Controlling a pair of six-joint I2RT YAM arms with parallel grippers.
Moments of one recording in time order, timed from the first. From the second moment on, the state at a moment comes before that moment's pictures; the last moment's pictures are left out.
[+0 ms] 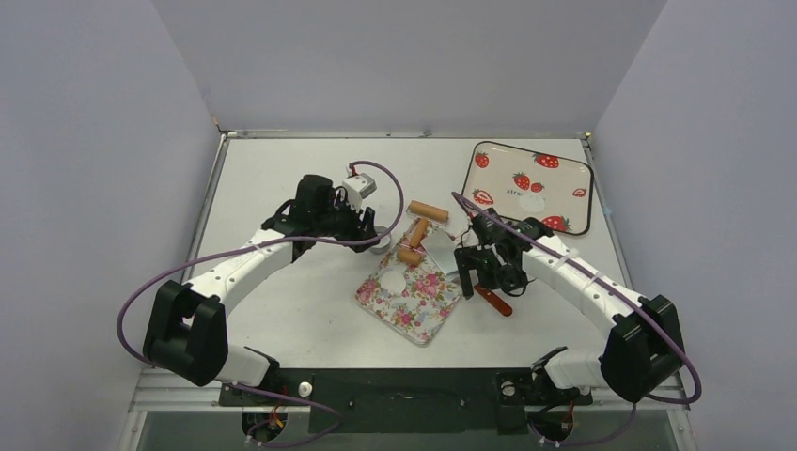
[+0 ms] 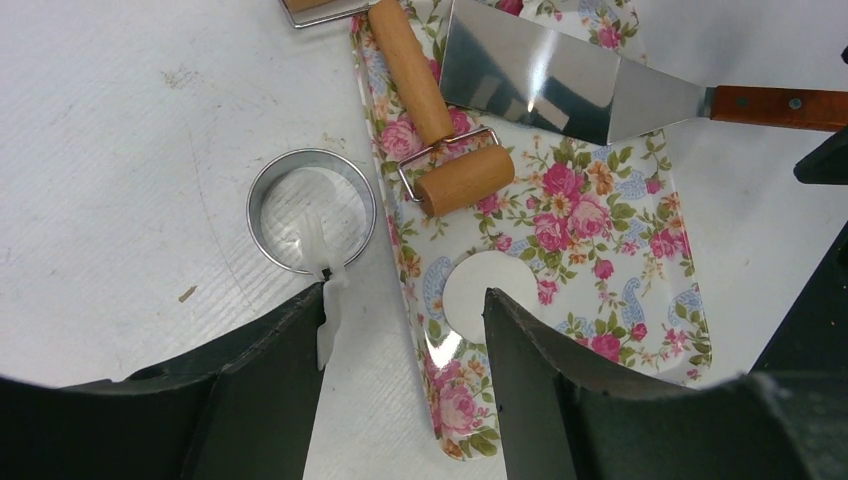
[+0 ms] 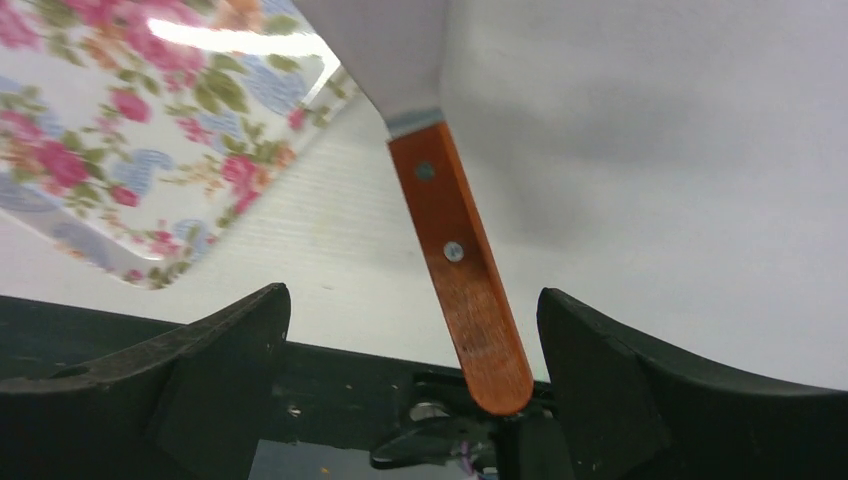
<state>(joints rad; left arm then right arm) -0.44 1.42 0.98 -0.23 0.45 0.03 0.54 1.31 0.99 -0.99 -0.01 0.35</state>
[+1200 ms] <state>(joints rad) -0.44 1.33 0.64 -0.08 0.27 -0.27 0.61 1.51 1.03 -1.11 0.21 0.34</state>
